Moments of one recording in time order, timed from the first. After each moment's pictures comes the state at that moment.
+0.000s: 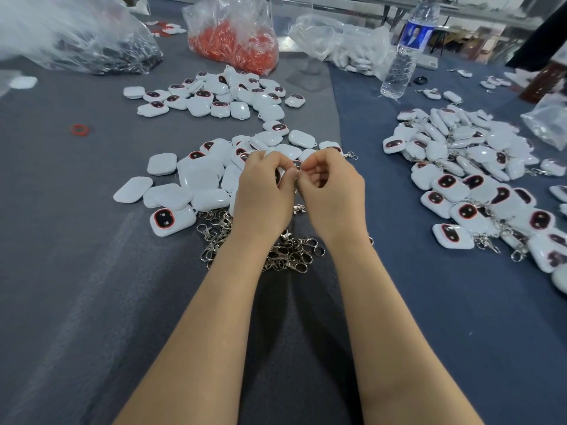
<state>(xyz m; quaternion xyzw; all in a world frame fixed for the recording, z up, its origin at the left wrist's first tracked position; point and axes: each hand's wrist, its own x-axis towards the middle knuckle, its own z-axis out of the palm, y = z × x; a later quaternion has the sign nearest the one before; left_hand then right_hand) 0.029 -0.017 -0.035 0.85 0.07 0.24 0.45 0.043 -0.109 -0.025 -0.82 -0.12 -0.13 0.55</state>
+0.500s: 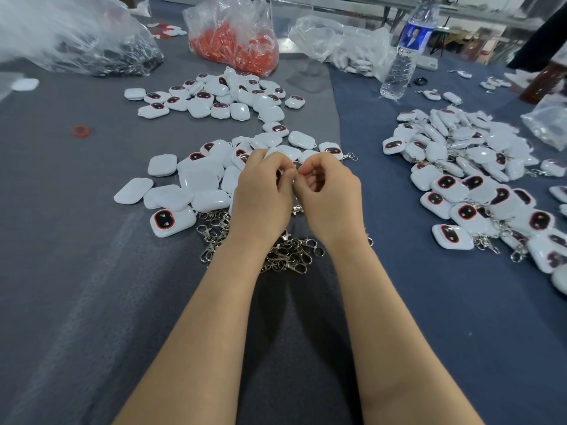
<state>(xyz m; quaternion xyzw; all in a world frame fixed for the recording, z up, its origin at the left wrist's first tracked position) 0.025 -0.016 -0.034 0.86 0.04 0.28 0.43 0.042 -0.110 -0.027 -0.82 -0.14 -0.12 0.55</state>
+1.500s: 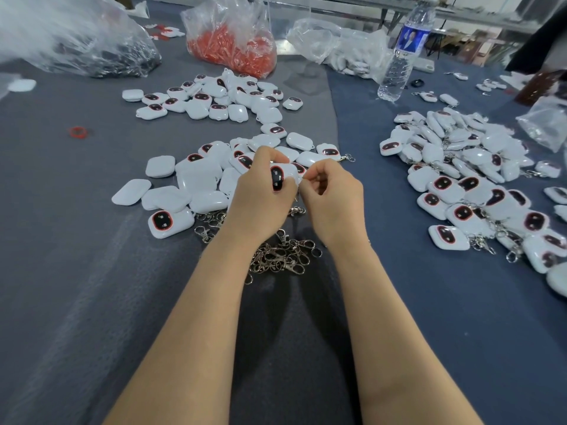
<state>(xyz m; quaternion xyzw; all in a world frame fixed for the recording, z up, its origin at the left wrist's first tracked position) 0.020 -0.009 -0.028 0.84 0.03 0.19 0.50 0.050 -0.118 -0.034 -0.84 -0.11 -0.12 0.51</state>
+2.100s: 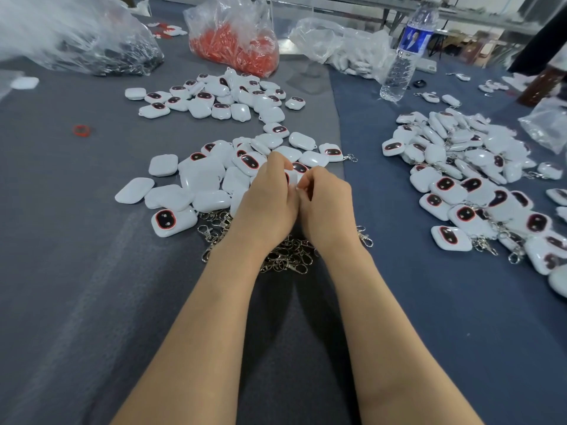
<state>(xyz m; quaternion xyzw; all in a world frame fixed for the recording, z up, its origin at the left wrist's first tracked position) 0.019 -0.015 -0.032 0.89 0.02 0.15 0.42 0.051 -0.109 -0.043 -0.90 -0.14 -0.12 0.39</state>
